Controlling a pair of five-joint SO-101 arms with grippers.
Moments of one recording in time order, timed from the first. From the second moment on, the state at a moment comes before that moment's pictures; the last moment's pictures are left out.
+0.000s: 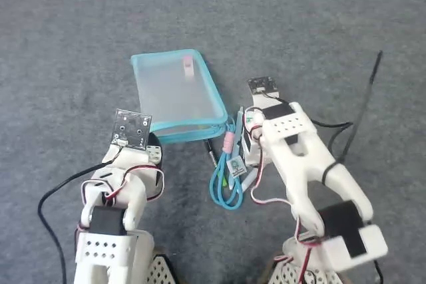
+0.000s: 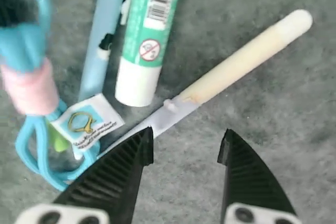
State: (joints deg) left arm -1.3 -83.9 84.3 51.4 -1.8; right arm -21.9 -4.0 33.7 68.2 -10.0
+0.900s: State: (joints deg) left arm -1.3 -83.9 84.3 51.4 -1.8; right arm -6.0 9.4 15.8 71.6 14.5
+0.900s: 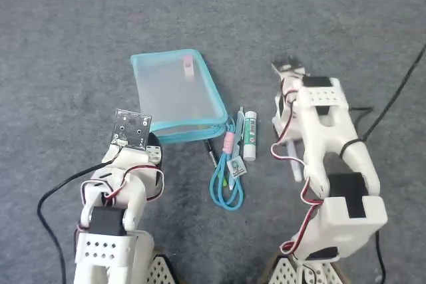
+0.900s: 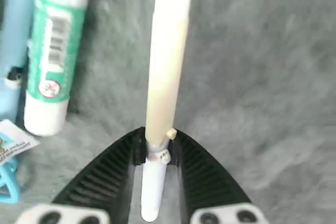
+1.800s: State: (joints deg) left arm -1.3 -83.9 84.3 51.4 -1.8; right arm -9.6 2.7 34.8 60.4 16.2
